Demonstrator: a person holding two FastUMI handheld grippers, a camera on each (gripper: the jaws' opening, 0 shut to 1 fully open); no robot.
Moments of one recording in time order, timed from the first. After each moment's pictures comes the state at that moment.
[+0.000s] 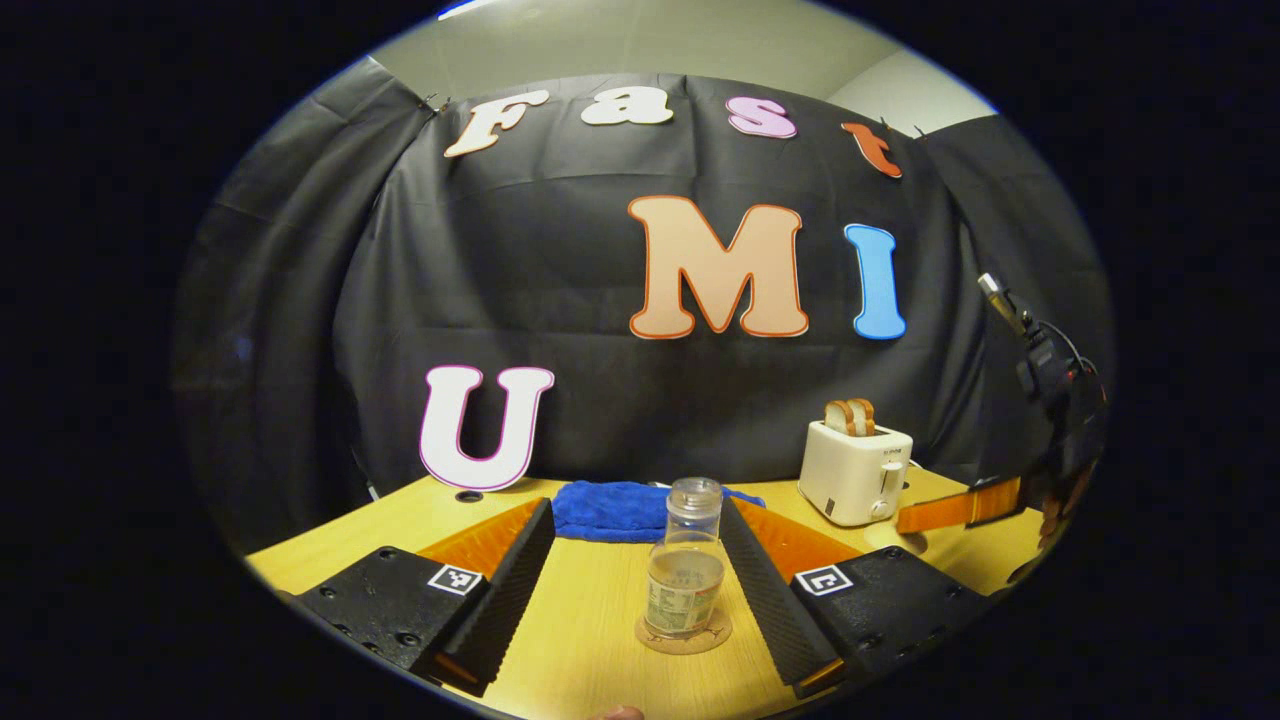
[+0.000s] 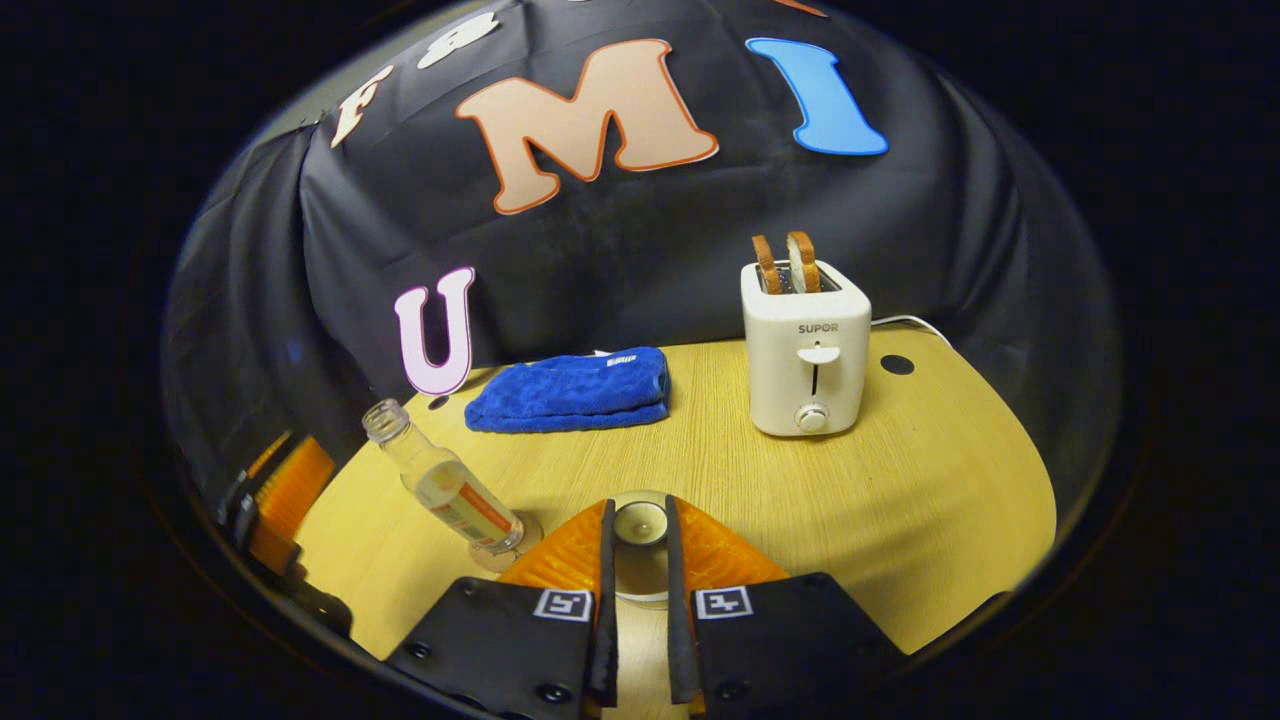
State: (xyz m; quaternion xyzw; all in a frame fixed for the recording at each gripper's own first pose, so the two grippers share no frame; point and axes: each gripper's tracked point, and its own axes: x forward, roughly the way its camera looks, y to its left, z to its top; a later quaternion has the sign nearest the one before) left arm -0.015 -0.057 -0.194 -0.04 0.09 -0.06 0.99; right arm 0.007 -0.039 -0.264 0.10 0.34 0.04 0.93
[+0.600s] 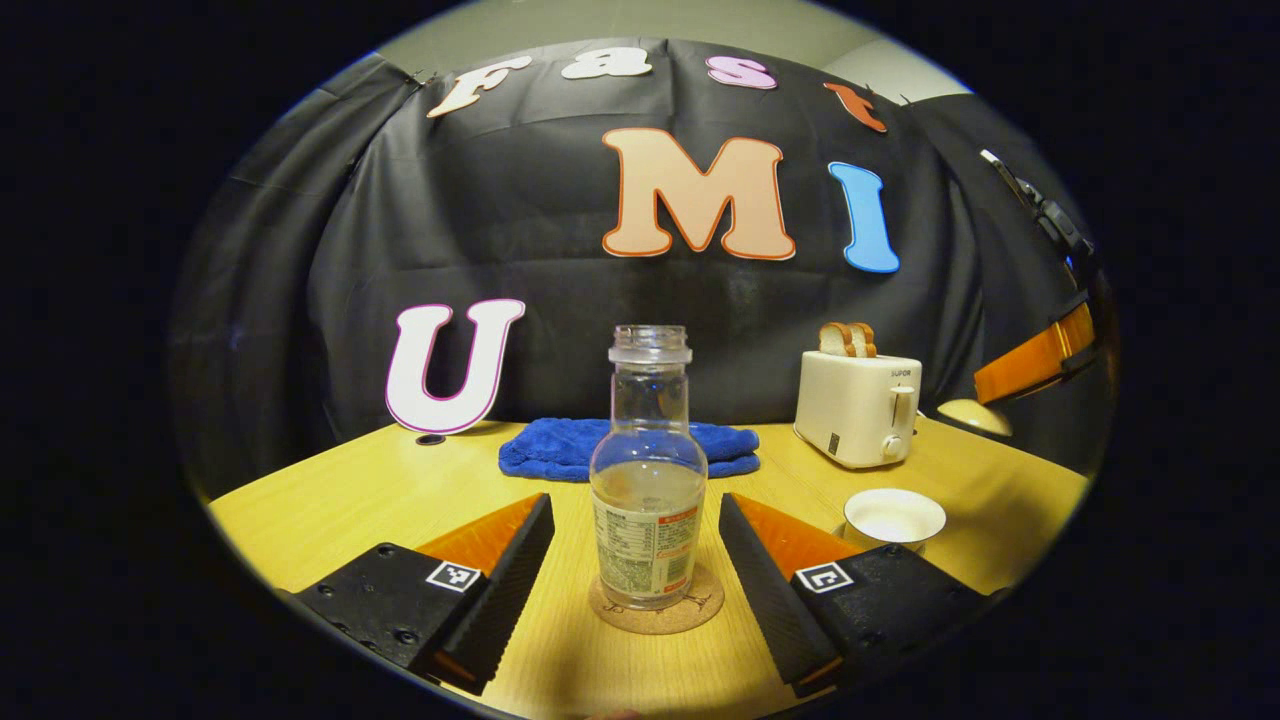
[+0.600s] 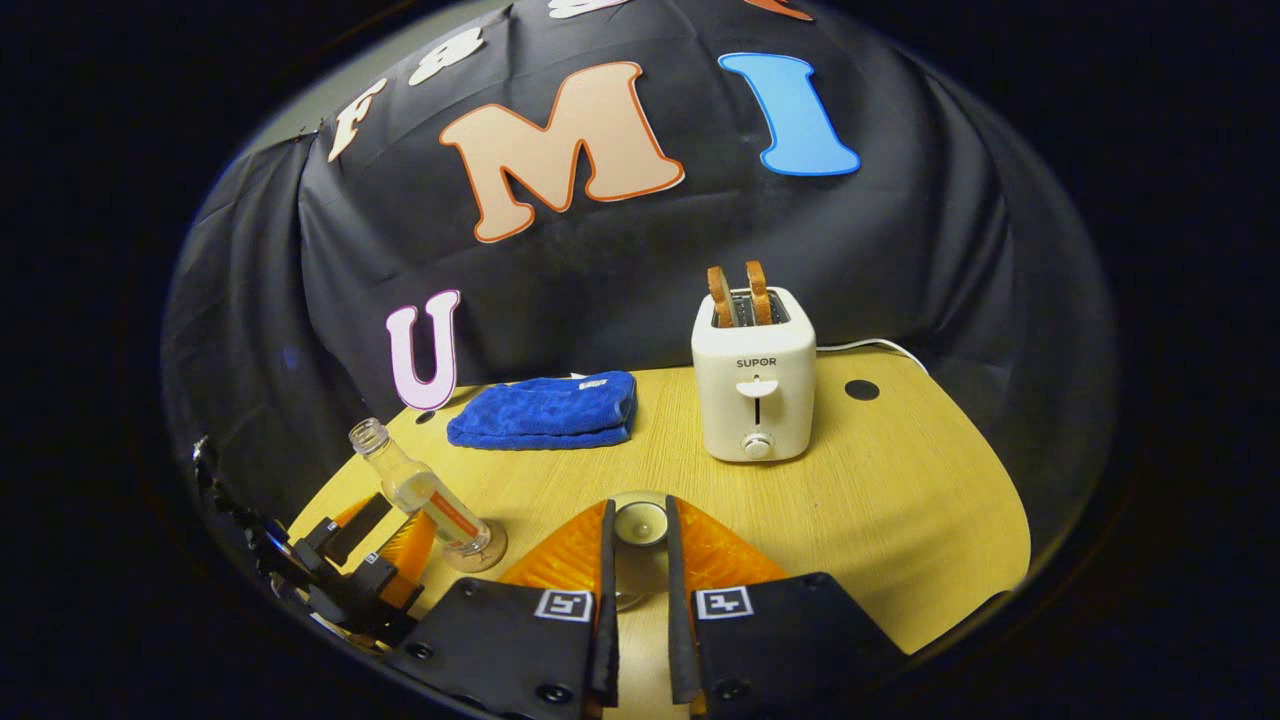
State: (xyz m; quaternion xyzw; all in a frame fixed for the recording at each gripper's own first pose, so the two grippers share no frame) left arm -0.003 -0.094 -0.294 -0.02 0.14 -0.08 0.99; right arm 0.004 -0.092 -0.246 0.08 0.32 0.03 0.94
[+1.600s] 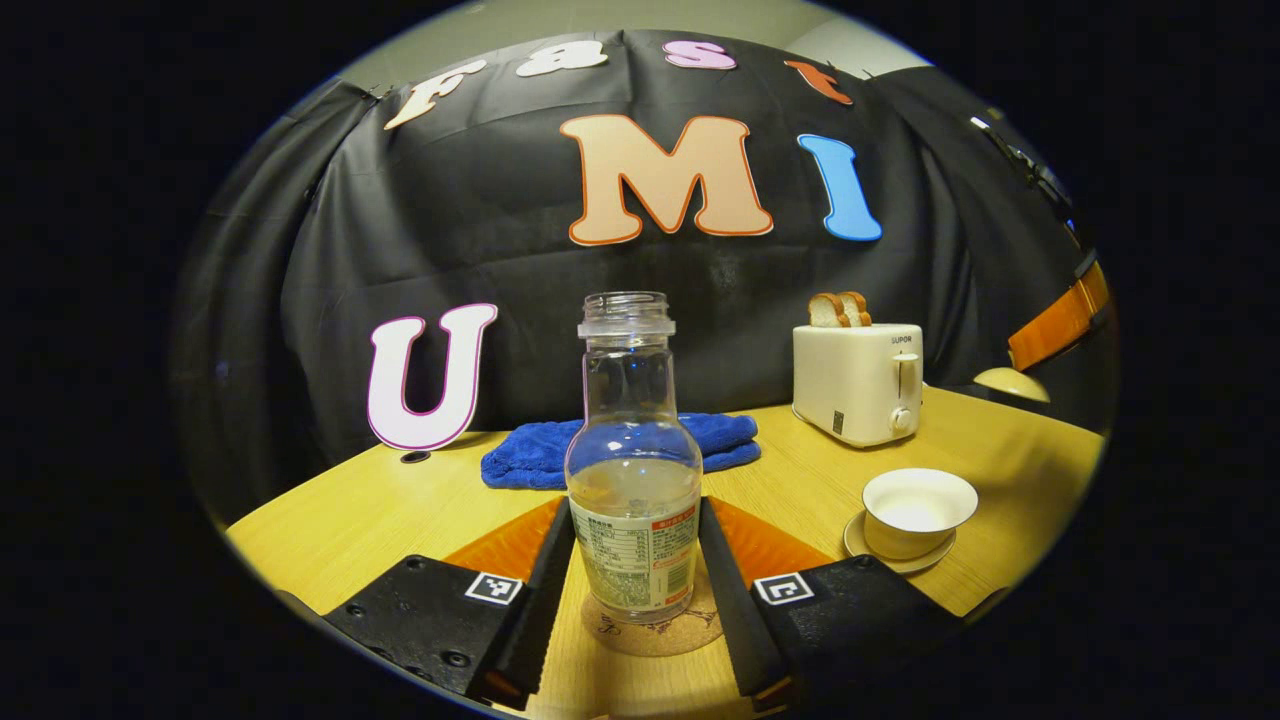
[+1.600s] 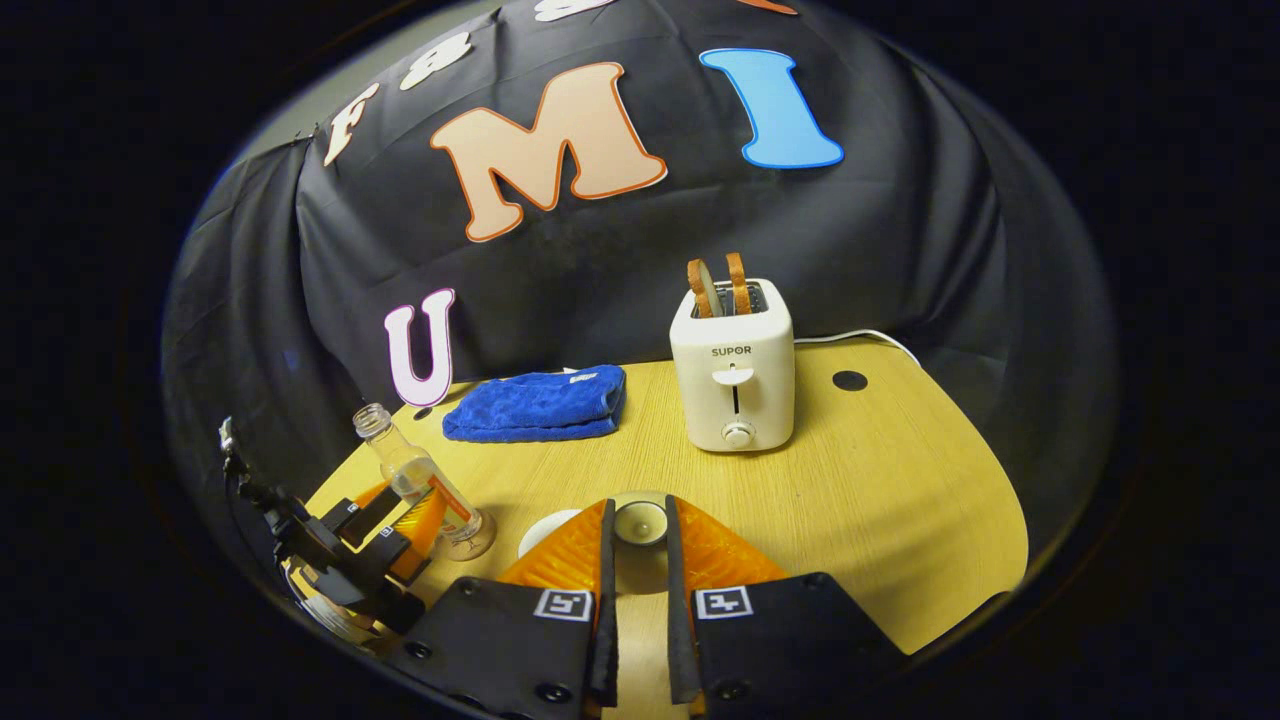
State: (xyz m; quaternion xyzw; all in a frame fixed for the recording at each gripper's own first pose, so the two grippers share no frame) left arm 0.019 -0.105 -0.305 0.02 0.14 -0.10 0.98; right arm -0.009 -0.109 -0.252 0.09 0.32 0.03 0.94
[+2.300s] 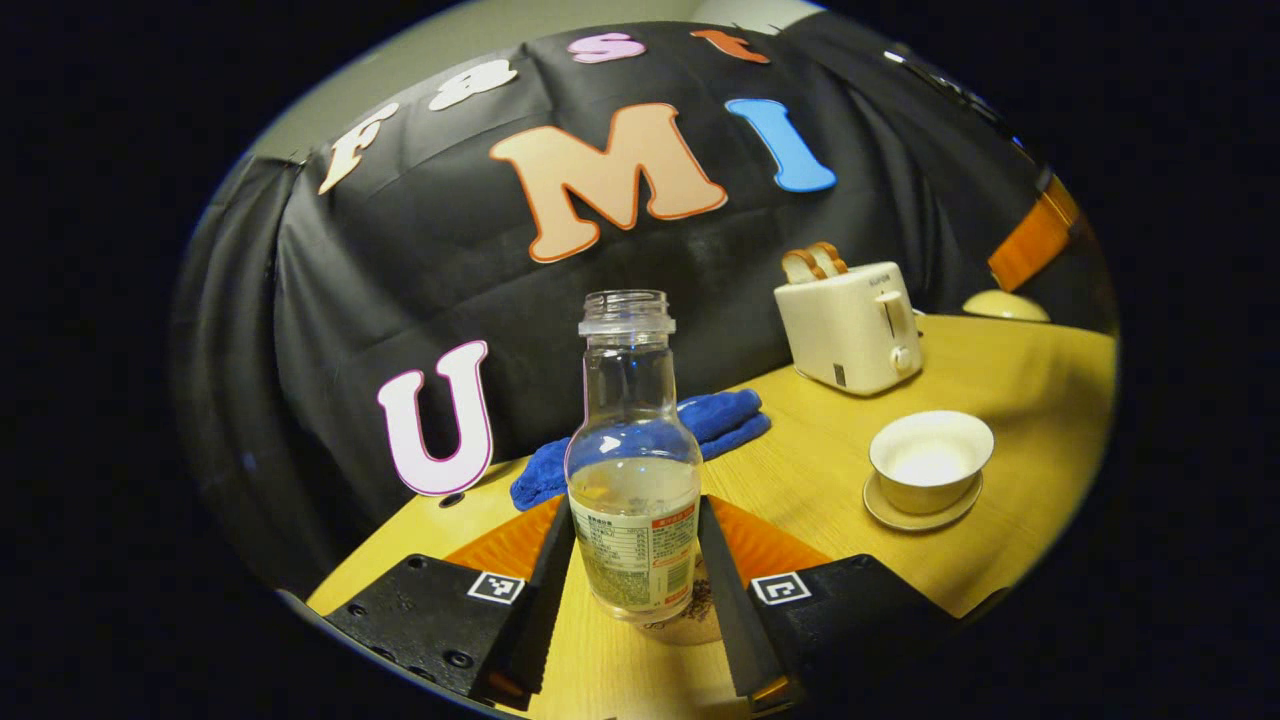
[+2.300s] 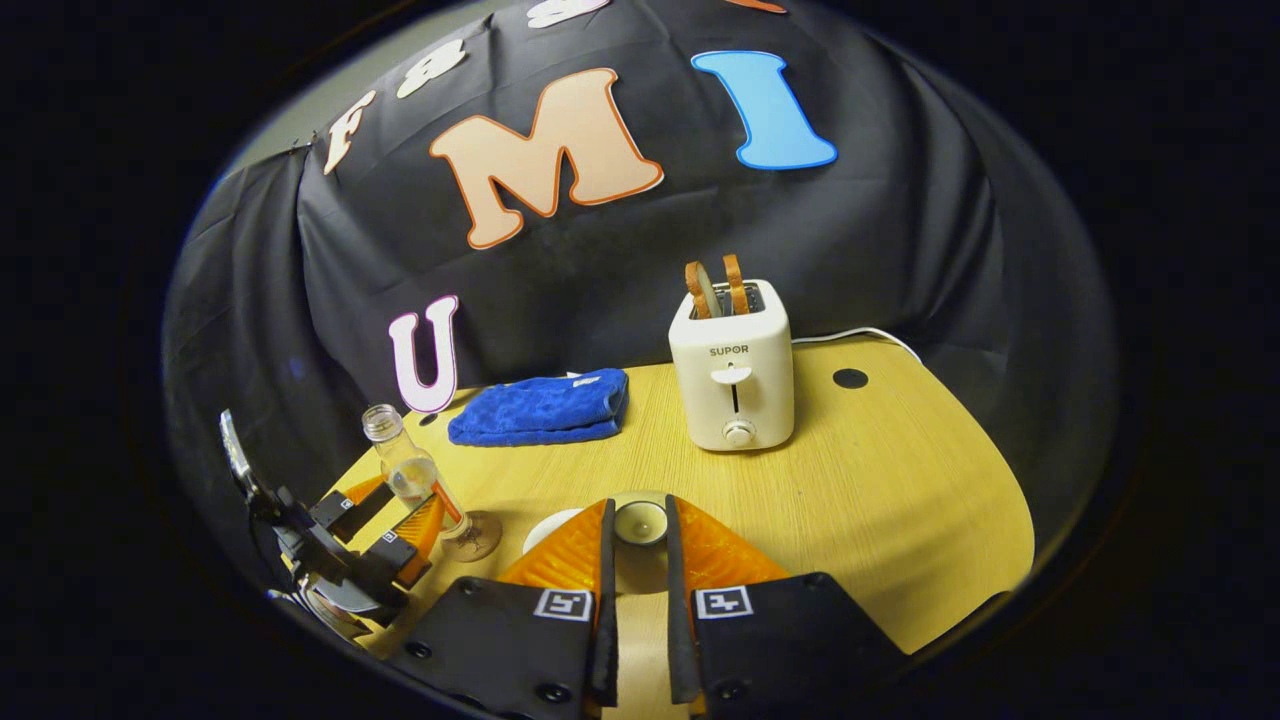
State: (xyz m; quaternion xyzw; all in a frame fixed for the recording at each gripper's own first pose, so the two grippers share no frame) left arm 0.013 -0.107 -0.296 0.18 0.15 -0.12 0.97; right arm -0.015 -0.110 -0.247 0.10 0.31 0.04 0.94
